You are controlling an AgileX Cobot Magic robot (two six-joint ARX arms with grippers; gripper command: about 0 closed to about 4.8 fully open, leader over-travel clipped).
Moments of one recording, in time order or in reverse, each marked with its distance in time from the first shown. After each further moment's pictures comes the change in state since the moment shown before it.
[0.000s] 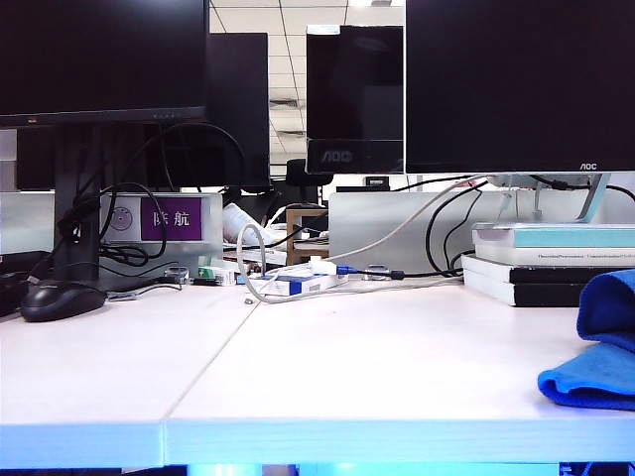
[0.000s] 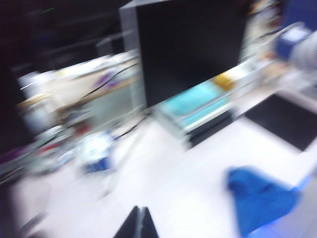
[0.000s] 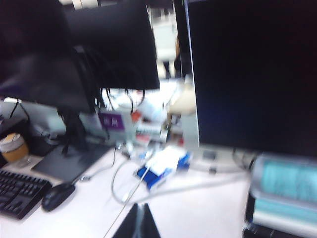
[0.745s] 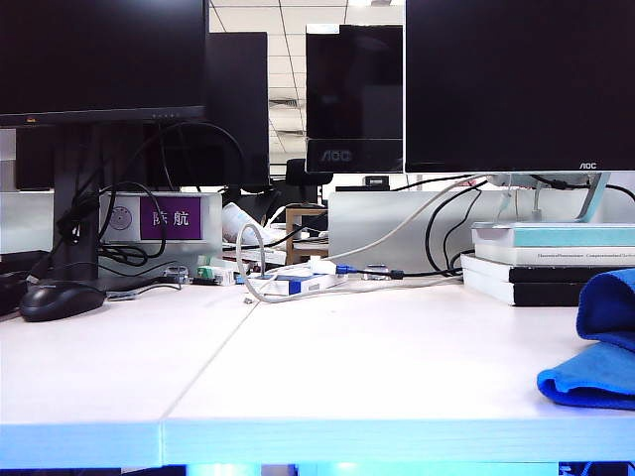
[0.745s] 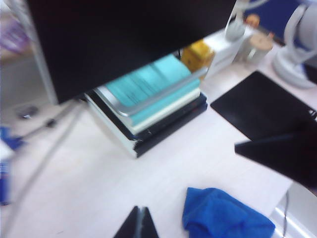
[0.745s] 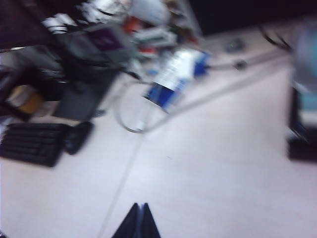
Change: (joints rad) left arm 0.013 0.561 -0.004 0.394 0.177 -0.136; right arm -0.064 0.427 0.017 -0.051 -0.211 0.069
